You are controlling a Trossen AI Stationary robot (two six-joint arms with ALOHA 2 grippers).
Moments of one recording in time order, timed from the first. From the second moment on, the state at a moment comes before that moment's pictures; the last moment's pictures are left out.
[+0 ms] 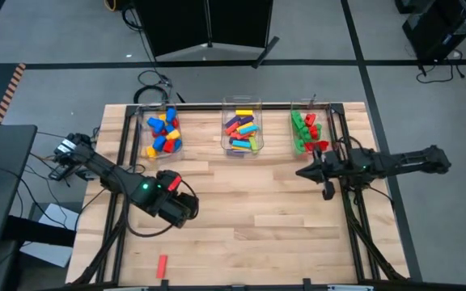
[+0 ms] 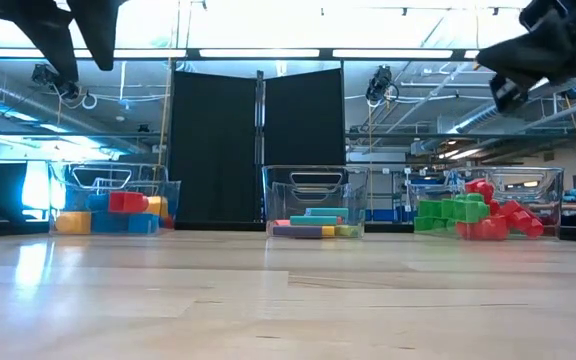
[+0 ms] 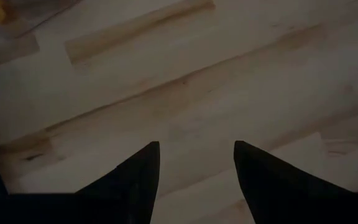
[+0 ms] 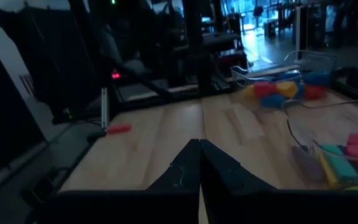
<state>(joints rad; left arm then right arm) -0.51 1.49 1.34 -1.32 -0.35 -1.74 0.10 0.26 0.19 0.00 0.03 0.23</state>
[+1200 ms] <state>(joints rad) -0.63 1.58 1.34 -1.21 -0.25 -1.89 0.07 0.02 0.01 0.03 0.10 0.21</state>
